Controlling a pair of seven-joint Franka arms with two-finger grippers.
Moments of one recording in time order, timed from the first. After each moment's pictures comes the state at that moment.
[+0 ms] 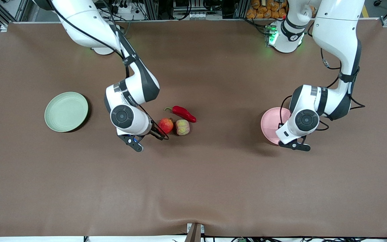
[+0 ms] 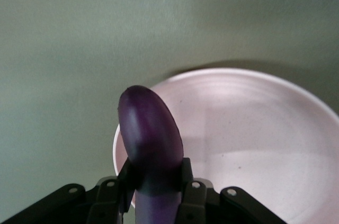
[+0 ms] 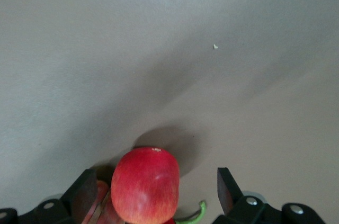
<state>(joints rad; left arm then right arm) -0.39 0.50 0.18 -1.93 0.16 2.19 -0.11 0.54 0.62 -0.06 -1.59 0.20 2.05 1.05</state>
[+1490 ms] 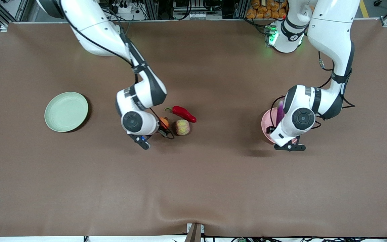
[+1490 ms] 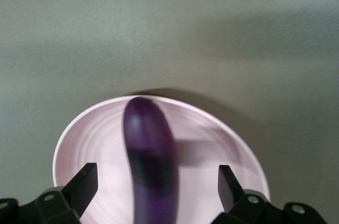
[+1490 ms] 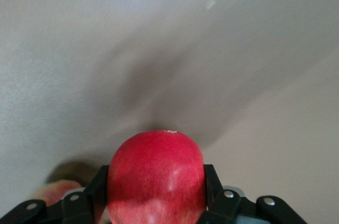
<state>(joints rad) -0.42 0.51 0.15 -1.92 0.06 2.25 -0.24 0.53 0.65 -0.08 -1.58 0.28 1.95 0.97</state>
